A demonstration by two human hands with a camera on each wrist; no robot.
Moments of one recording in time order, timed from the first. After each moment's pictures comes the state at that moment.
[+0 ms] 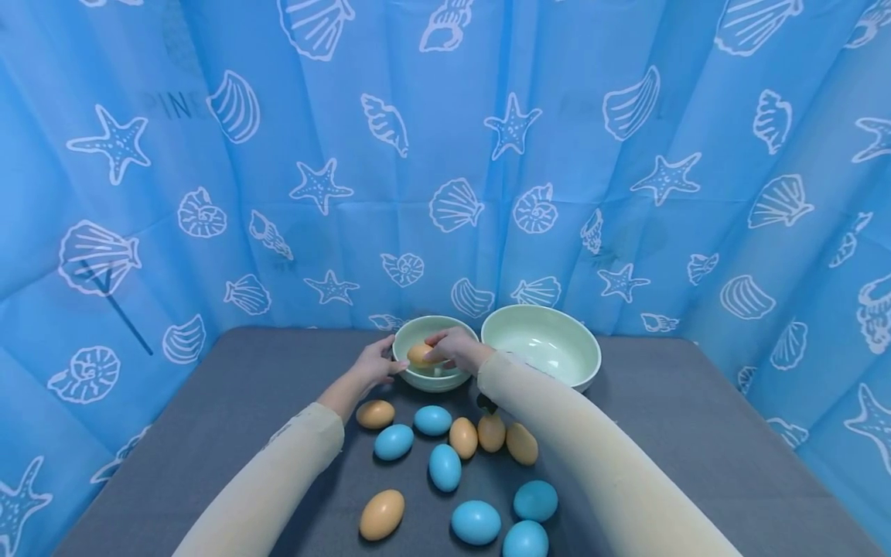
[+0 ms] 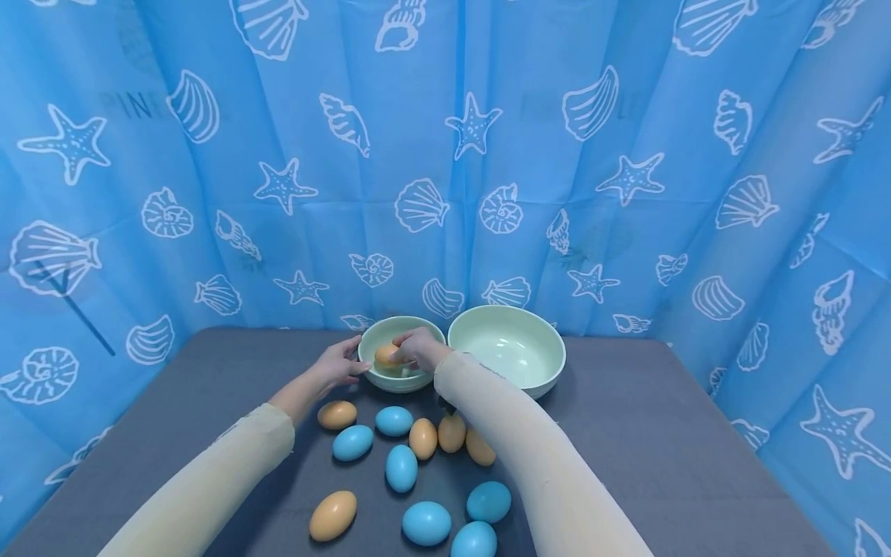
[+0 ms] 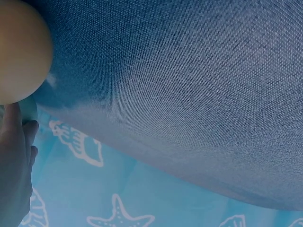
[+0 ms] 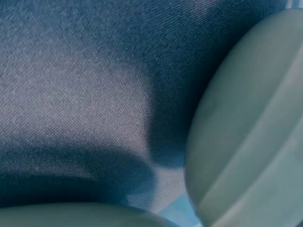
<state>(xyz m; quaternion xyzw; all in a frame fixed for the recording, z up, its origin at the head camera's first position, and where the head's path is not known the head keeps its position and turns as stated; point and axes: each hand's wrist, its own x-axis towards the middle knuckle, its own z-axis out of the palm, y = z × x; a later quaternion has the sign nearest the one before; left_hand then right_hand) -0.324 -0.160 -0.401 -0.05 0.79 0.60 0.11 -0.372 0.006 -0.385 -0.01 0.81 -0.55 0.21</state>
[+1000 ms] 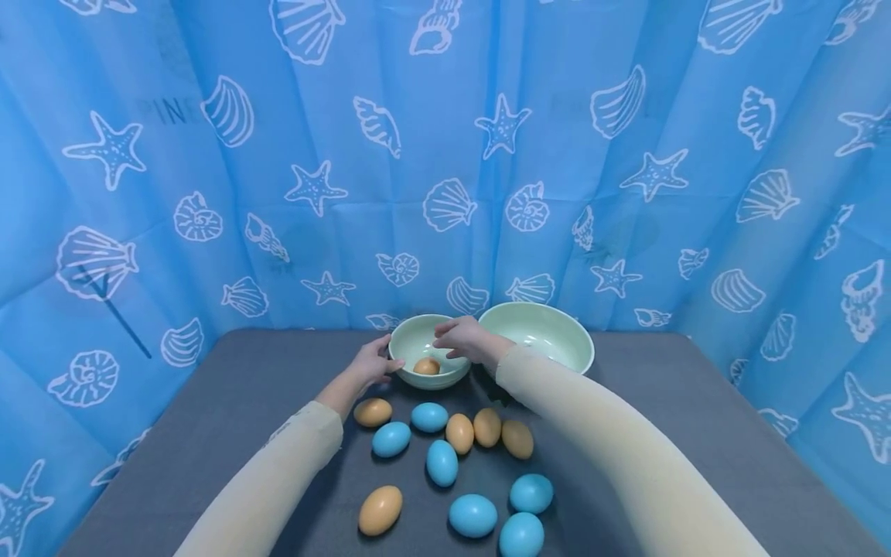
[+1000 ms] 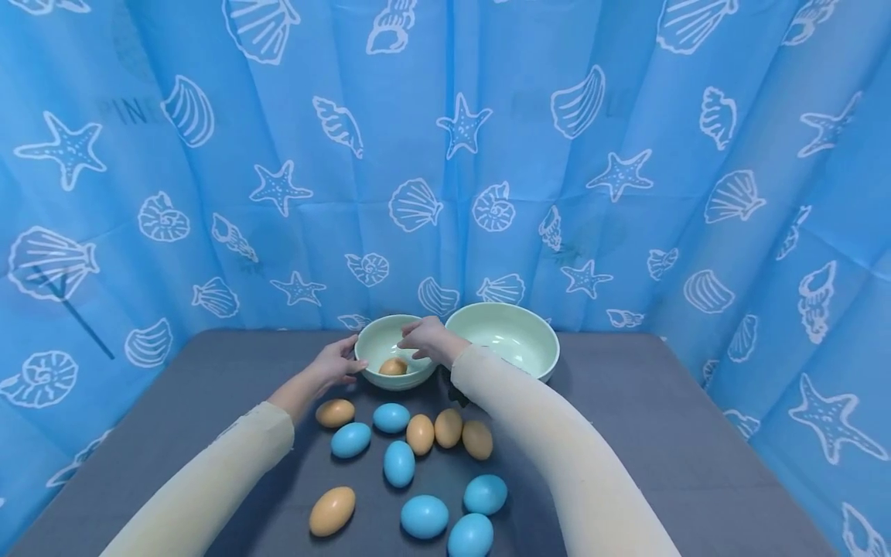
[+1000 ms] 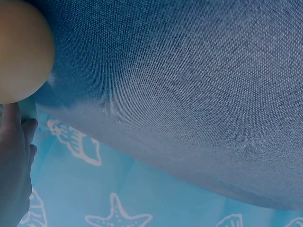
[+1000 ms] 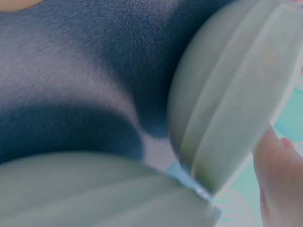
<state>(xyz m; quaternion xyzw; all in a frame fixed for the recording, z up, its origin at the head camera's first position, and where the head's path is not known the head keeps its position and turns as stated) -0.325 -0.159 -0.402 -0.06 0.79 0.60 0.10 -0.365 0.030 -0.363 -0.04 0.80 -0.56 0.21</state>
